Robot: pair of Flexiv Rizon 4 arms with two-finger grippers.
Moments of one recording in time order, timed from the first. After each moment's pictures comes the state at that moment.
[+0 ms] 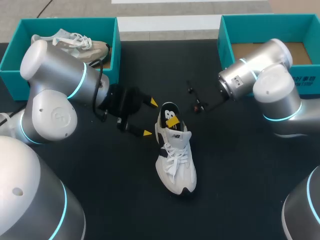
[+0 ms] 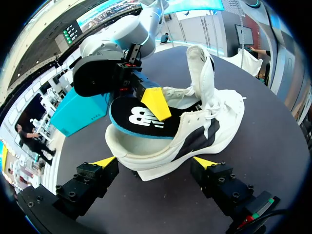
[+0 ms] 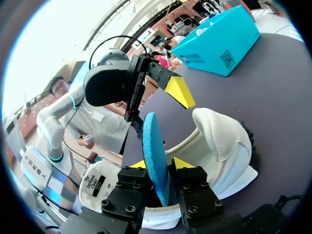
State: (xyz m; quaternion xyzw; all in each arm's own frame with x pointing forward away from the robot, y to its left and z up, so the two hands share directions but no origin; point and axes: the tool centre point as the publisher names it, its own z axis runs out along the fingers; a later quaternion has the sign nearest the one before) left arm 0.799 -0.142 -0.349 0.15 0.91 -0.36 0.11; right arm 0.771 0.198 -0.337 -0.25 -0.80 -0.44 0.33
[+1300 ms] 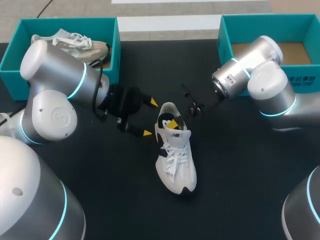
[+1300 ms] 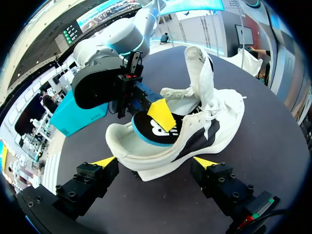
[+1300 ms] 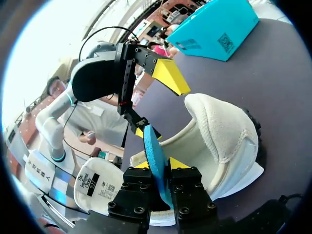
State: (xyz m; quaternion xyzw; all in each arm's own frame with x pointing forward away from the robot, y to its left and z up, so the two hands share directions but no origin) left arm 0.799 -0.142 -0.349 0.15 0.91 -0.36 0.11; right arm 0.766 0.202 -0.349 -0.24 -0.81 -0.39 0.36
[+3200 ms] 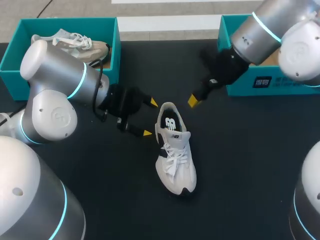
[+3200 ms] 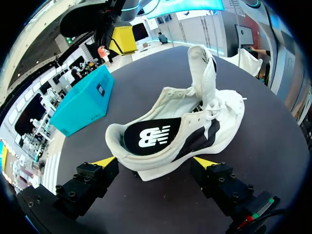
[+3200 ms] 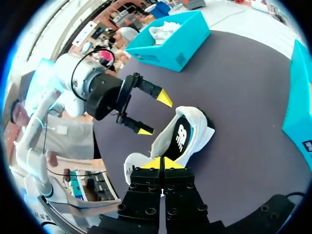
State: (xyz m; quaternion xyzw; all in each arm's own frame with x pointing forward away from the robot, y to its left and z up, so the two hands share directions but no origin) left arm 0.799 -0.142 -0.349 0.15 0.91 -0.36 0.11; right arm 0.770 0.137 -0.249 -0.43 -0.85 -0.25 0.19
